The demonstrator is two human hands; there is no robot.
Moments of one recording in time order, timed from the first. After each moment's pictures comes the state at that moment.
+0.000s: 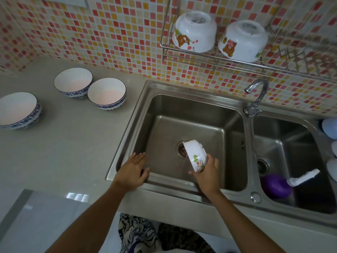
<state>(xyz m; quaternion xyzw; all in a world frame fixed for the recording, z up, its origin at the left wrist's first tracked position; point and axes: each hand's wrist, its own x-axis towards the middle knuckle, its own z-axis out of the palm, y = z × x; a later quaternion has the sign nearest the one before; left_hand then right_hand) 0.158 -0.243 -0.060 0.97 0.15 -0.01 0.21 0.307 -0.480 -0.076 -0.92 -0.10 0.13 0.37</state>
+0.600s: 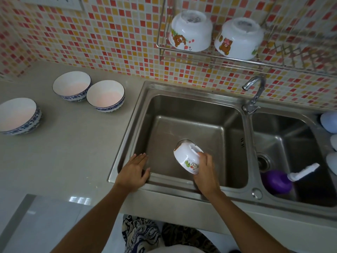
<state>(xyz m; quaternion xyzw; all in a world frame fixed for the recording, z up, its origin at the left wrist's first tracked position) 0.158 -0.241 -0.072 0.96 0.15 -0.02 0.22 0.299 -0.477 -0.079 -0.94 -0.22 0.10 0.25</state>
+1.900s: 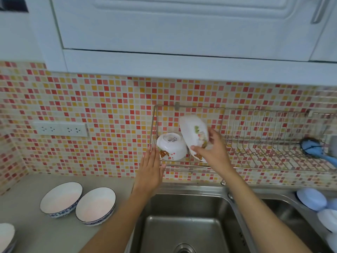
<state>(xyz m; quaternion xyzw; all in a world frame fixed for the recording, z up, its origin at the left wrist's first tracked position) 0.389 -0.181 0.145 0.96 0.10 0.26 0.08 0.468 -0.380 0.252 -0.79 -0.21 -0.08 0.57</state>
